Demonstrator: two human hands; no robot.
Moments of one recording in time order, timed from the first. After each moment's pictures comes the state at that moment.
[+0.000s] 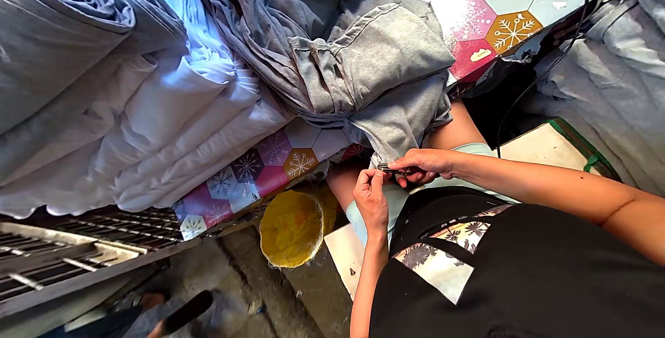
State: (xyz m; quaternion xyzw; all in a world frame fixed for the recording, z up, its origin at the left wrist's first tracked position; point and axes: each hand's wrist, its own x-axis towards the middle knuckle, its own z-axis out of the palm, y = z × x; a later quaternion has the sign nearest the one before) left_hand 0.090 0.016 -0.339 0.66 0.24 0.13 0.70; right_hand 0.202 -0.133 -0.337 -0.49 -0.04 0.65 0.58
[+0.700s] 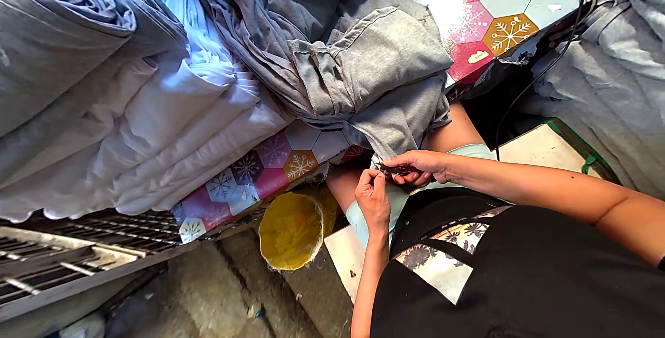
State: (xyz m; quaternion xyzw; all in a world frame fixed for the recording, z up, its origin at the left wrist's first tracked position) left_hand 0.093 0.015 -0.347 0.70 0.23 0.14 0.66; right_hand 0.200 -0.121 -0.330 -0.47 0.07 0.66 0.58
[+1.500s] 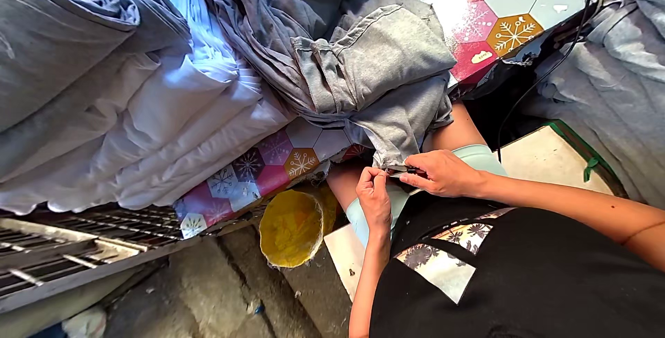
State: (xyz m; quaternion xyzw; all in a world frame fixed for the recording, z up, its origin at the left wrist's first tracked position) left_hand 0.095 0.011 -0.337 0.64 0.24 0.13 0.72; right_hand 0.174 -0.154 -0.320 -0.83 -0.34 0.23 0.38
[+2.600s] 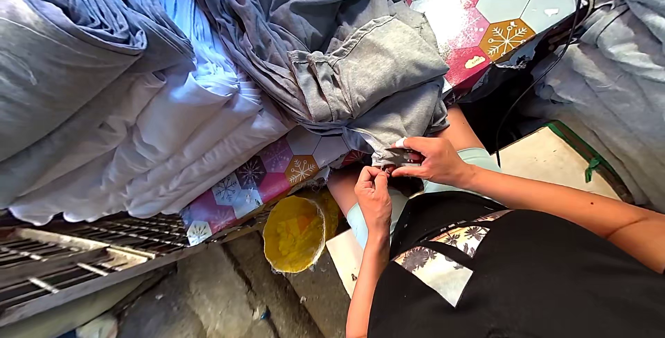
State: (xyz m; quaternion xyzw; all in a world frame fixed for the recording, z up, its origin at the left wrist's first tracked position) left_hand 0.108 0.003 -0.319 0.67 0.20 0.14 0.70; right_hand 0.189 -0.145 -0.334 -0.82 -0.31 -0.01 0.49
